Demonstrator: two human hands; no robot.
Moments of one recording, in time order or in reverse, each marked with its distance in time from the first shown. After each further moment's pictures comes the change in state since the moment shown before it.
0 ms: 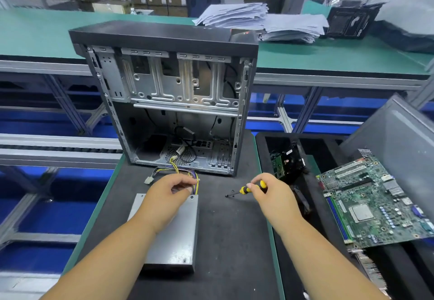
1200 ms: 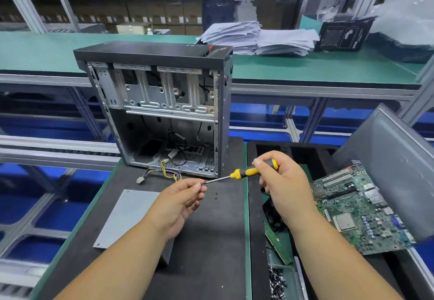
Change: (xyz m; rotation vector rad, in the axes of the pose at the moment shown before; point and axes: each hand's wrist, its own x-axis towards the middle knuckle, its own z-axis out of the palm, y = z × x) left_hand -0.031 0.045 0.085 -0.683 -0.034 -0.264; right_hand -0.025 -0.025 -0.120 0.645 -0.009 -0.144
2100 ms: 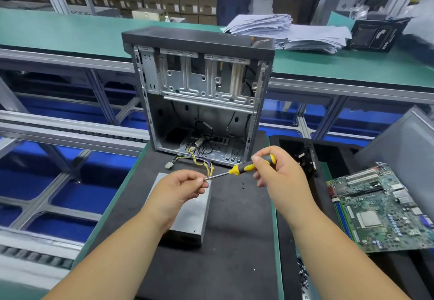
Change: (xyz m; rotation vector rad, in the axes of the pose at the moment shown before) left_hand -0.034 0.027 -0.080 0.247 0.038 0.137; right_hand -0.021 -0.020 0.081 -0.048 -0.087 -0.019
